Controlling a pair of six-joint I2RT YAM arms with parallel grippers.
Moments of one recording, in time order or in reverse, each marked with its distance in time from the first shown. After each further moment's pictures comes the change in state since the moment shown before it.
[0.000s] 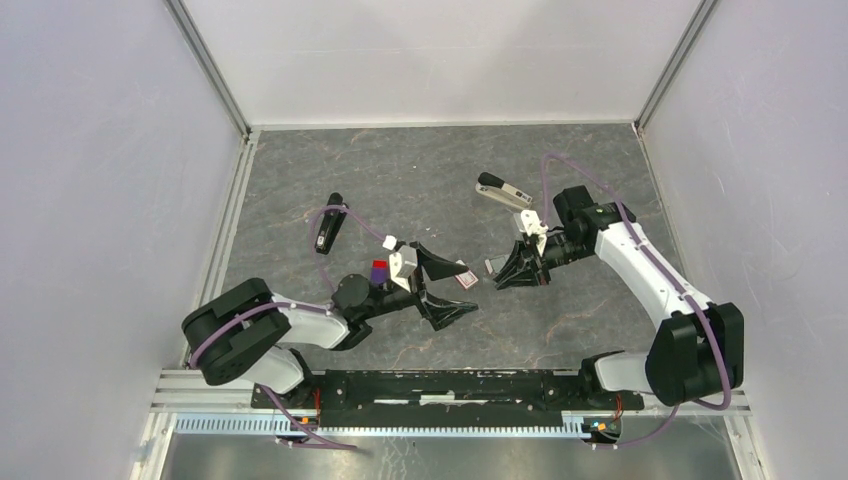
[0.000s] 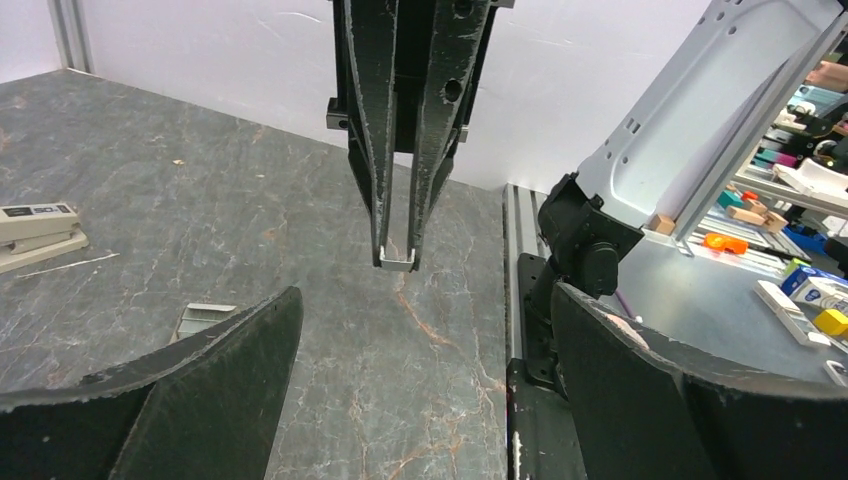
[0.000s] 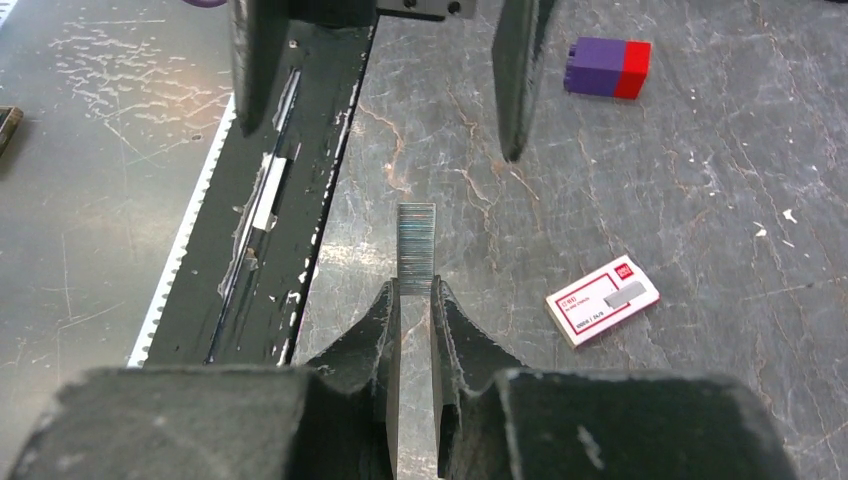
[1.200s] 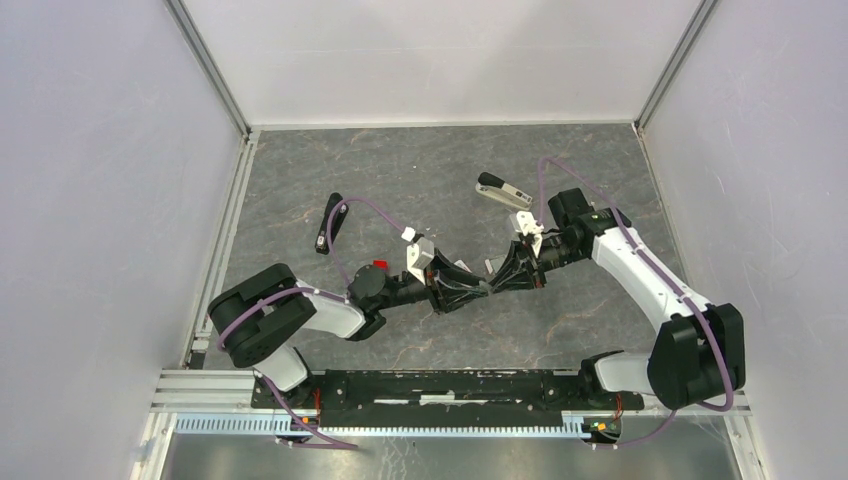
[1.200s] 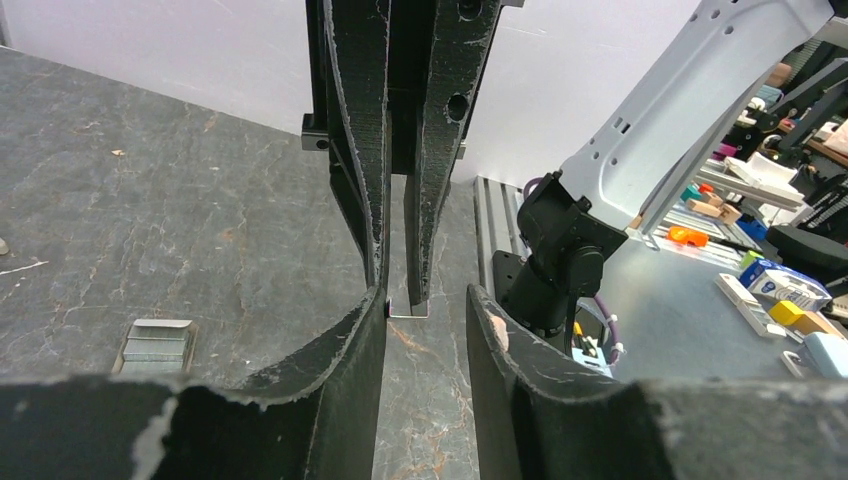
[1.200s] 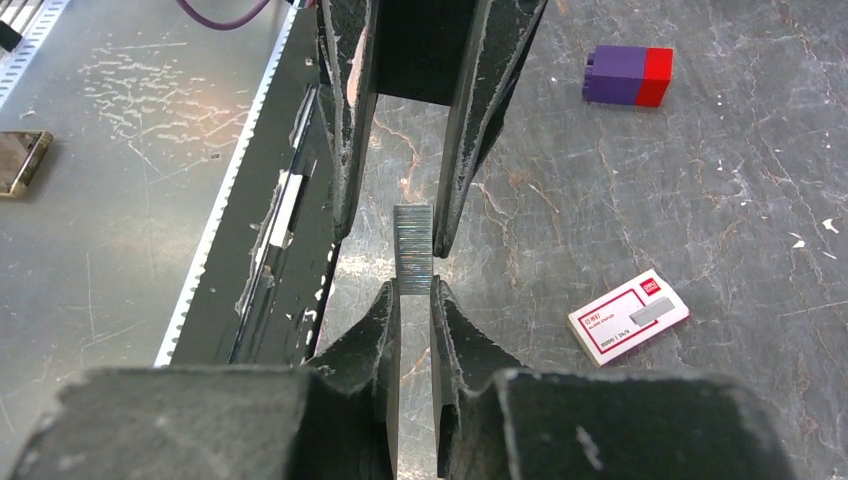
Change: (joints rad) left arm 0.001 0.162 0.120 0.039 0.094 -0.068; right arm 0.033 -0.017 -0.042 0.082 -0.029 0.095
